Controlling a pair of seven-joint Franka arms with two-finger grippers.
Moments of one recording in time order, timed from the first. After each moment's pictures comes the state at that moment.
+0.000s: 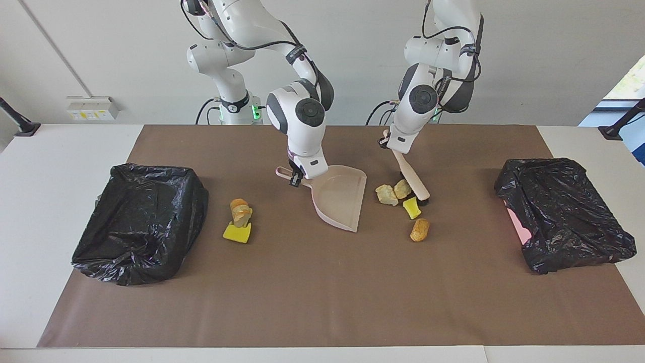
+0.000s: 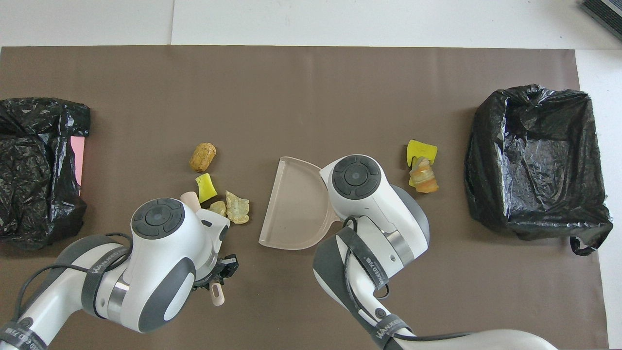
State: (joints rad) left arm -0.50 -0.12 -0.01 -2.36 -0.17 1.90 -0.64; right arm 0.50 0.26 0.05 -1.92 -0.06 1.98 -0.69
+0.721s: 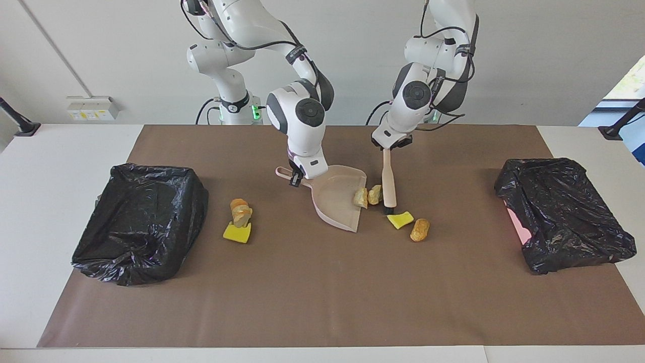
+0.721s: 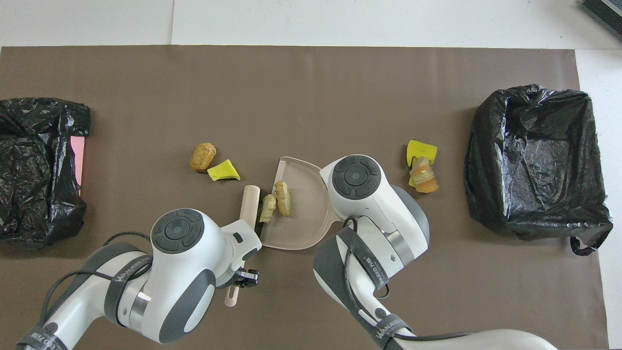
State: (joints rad) left arm -0.61 -0.12 -0.03 -2.36 -0.26 2.00 -0.18; right arm 0.50 0.26 0.05 -1.92 -0.06 1.98 -0.69
